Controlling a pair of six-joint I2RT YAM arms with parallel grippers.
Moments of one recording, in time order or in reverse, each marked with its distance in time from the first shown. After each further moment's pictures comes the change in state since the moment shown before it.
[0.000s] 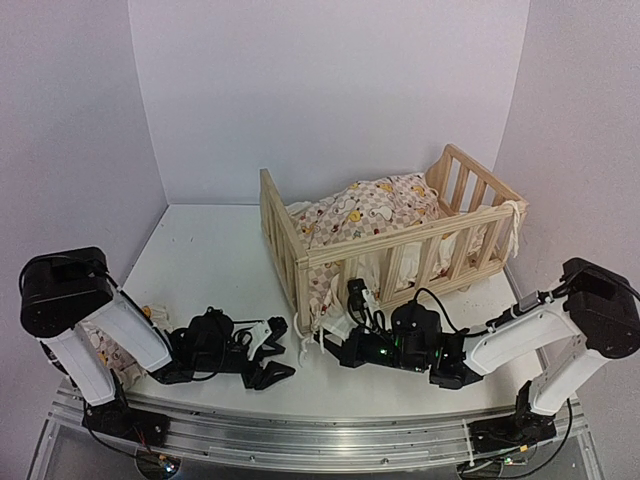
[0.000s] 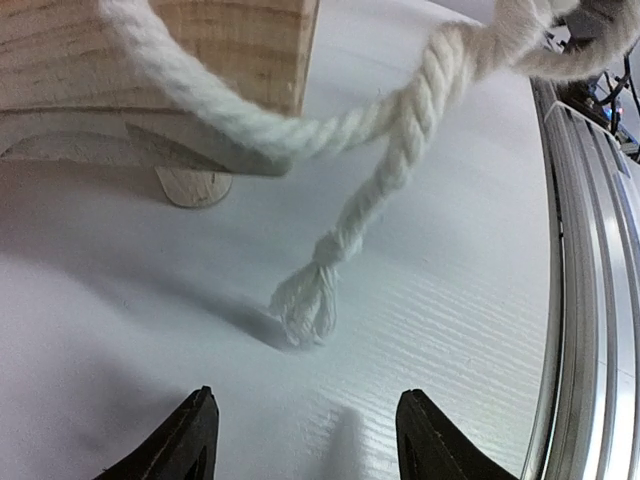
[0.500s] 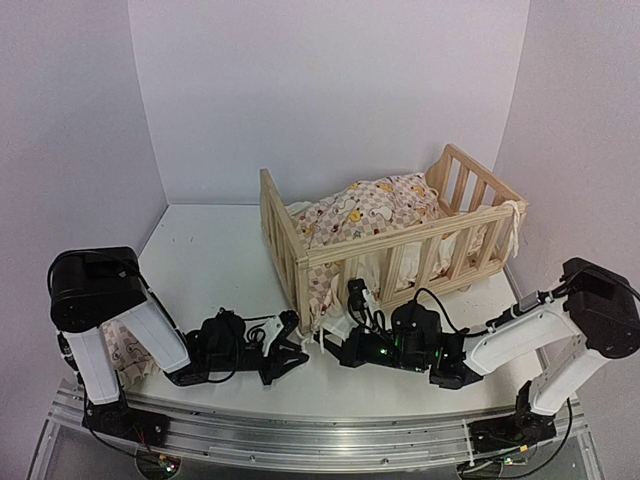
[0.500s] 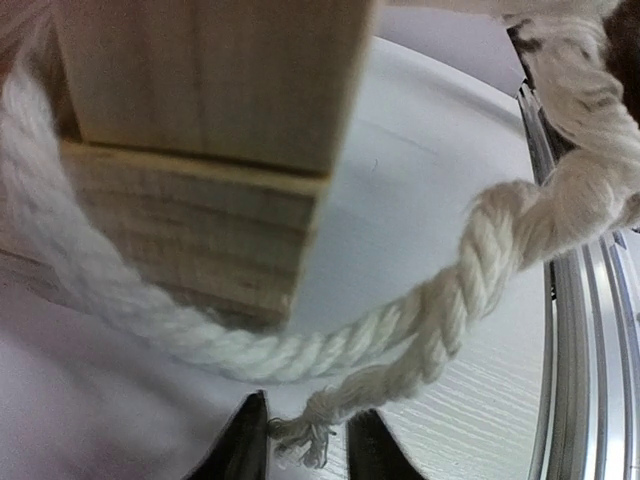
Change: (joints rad) left arm -0.028 0.179 0.085 0.220 -0.021 -0.088; right arm 0.000 0.000 0.000 0.000 -0.001 0.015
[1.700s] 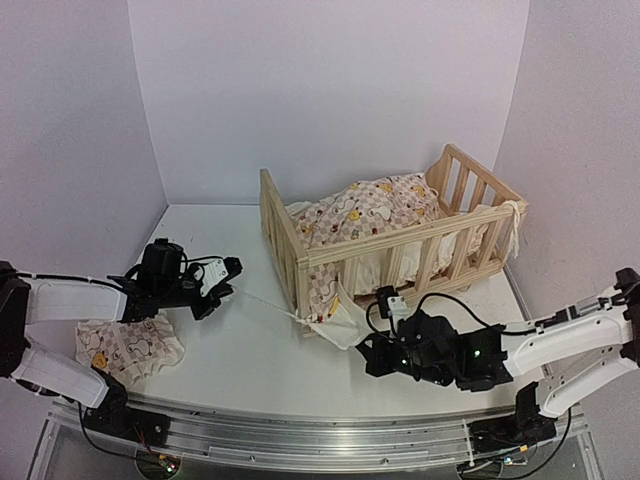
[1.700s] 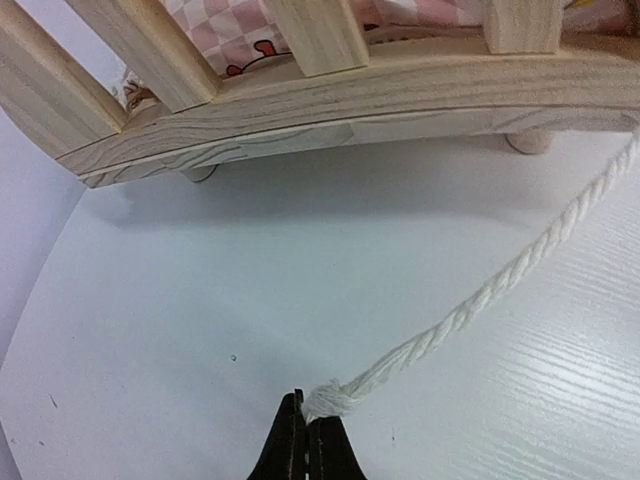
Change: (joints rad) left arm 0.561 -0.561 0.108 -0.882 0.074 0.752; right arm 0.098 -0.271 0.006 -0.617 0.385 -0.001
